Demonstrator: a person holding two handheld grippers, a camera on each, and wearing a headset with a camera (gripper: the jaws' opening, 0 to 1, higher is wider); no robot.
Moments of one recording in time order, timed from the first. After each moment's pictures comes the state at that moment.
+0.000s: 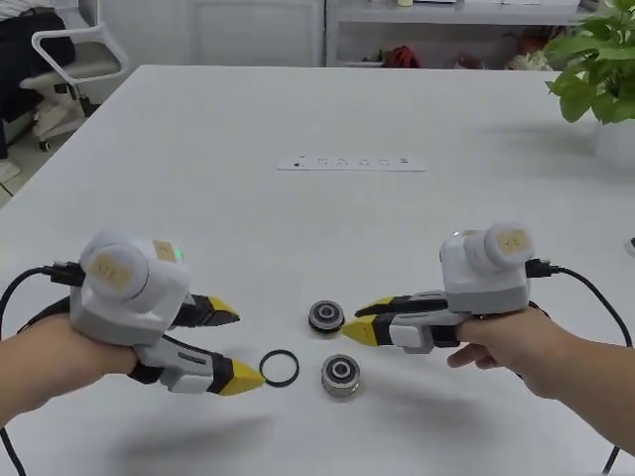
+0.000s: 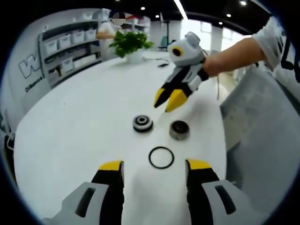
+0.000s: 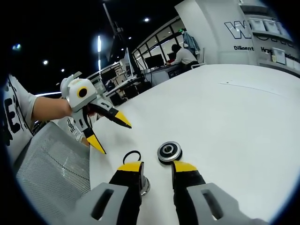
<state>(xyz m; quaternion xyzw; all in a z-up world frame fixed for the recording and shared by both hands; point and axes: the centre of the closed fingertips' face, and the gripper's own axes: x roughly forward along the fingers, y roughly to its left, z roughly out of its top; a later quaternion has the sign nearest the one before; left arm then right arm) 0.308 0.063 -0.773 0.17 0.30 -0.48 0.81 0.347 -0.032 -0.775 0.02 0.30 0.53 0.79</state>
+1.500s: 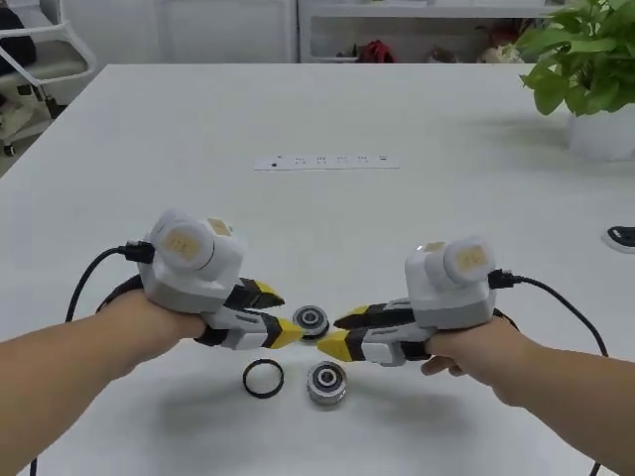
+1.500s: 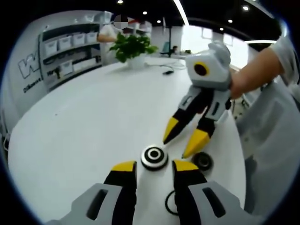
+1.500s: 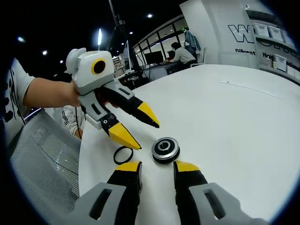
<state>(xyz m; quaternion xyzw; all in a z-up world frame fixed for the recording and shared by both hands) 0.367 0.003 -0.780 0.15 0.28 -0.49 0.81 0.351 -0.023 -0.795 -0.02 0.29 0.52 0.80</state>
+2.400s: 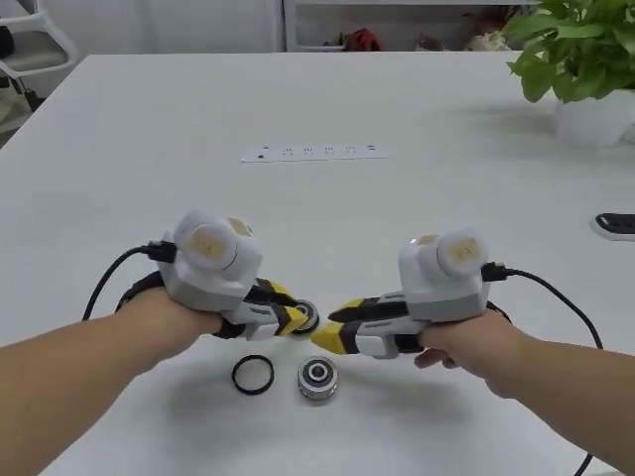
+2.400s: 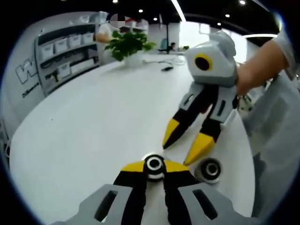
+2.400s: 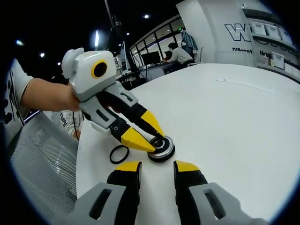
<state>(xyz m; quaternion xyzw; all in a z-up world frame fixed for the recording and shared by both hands) 0.374 -0.014 -0.792 0.17 0.28 -0.48 0.81 0.358 -0.026 -0.801 -0.01 0.29 0.52 0.80</state>
